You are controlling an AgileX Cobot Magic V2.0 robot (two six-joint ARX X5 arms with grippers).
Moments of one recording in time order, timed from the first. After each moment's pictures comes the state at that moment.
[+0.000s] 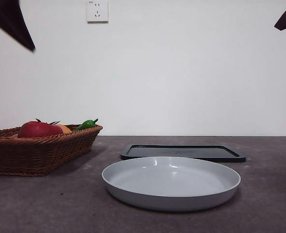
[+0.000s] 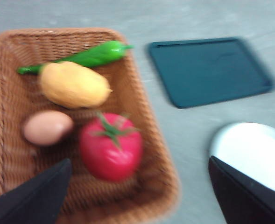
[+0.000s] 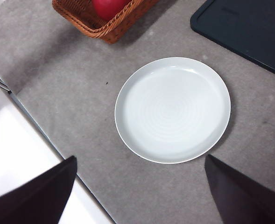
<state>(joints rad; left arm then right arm) -0.15 1.05 0.89 -0.46 0.27 0.00 0.49 0.82 0.95 -0.90 -0.39 0.05</state>
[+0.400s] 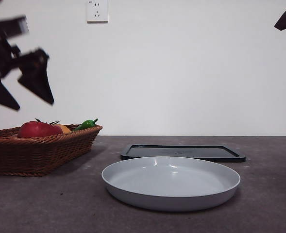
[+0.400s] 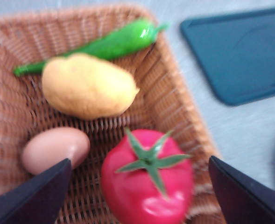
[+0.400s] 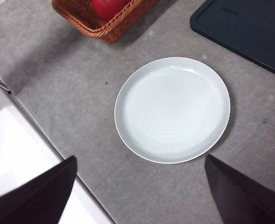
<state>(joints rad) -0.16 1.39 0.89 -0.21 0.21 0.08 0.49 0.82 0.95 -0.90 -0.39 0.05</state>
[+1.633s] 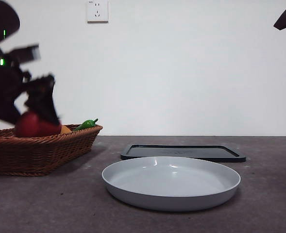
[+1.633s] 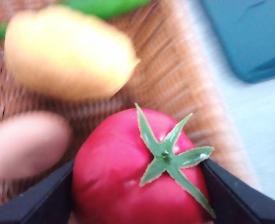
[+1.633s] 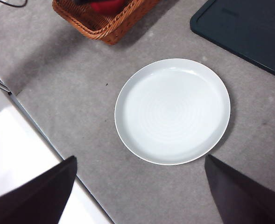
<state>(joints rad) -0.19 1.47 0.91 -0.20 0.23 0.07 0.49 0.82 0.95 -0.89 -0.39 0.05</state>
